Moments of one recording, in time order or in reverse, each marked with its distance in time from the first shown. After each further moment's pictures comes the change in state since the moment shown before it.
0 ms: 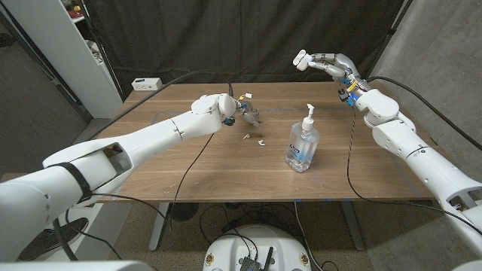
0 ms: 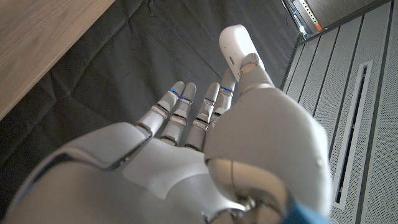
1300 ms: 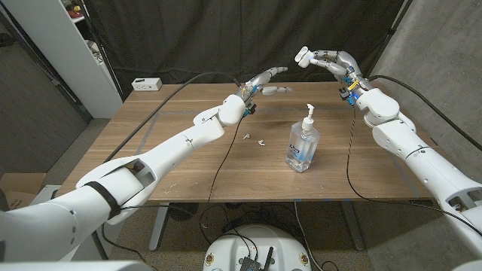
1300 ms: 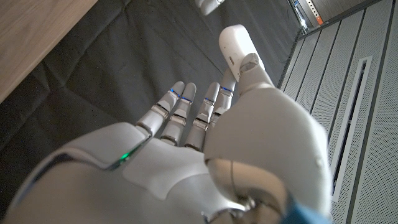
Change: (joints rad) left arm 0.140 -0.208 -0.238 0.333 -0.155 -0.739 0.521; left_hand 0.005 -0.008 -0.029 -0.024 0.010 -0.129 -0.020 0.008 0.003 0.113 -0.016 0.039 0.014 0.092 0.001 0.015 0.005 0.143 -0.003 0.026 0.002; right arm -0.001 0.011 0.008 0.003 -0.015 0.018 -0.029; right_hand 0.001 0.001 0.000 0.000 0.000 0.000 0.000 0.000 0.000 0.000 0.000 0.000 0.005 0.000 0.000 0.000 0.002 0.000 0.000 -0.004 -0.001
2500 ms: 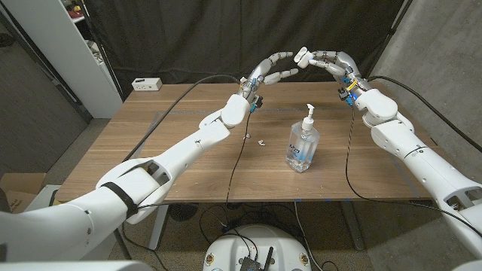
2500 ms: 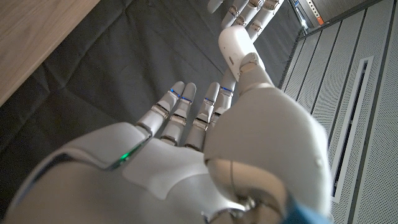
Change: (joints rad) left arm 0.017 -0.117 -0.075 0.164 -0.094 -0.256 0.105; left_hand 0.015 0.007 0.003 -0.008 0.011 0.180 0.032 0.023 0.000 0.106 -0.021 0.031 0.009 0.110 -0.060 0.010 0.008 0.080 -0.001 0.010 0.005; right arm 0.003 0.003 -0.006 0.006 -0.003 0.000 -0.002; right_hand 0.005 -0.006 0.000 0.000 0.000 0.000 0.000 -0.007 0.000 0.000 0.000 0.000 0.000 0.000 0.000 0.000 0.003 0.000 0.000 0.000 0.000
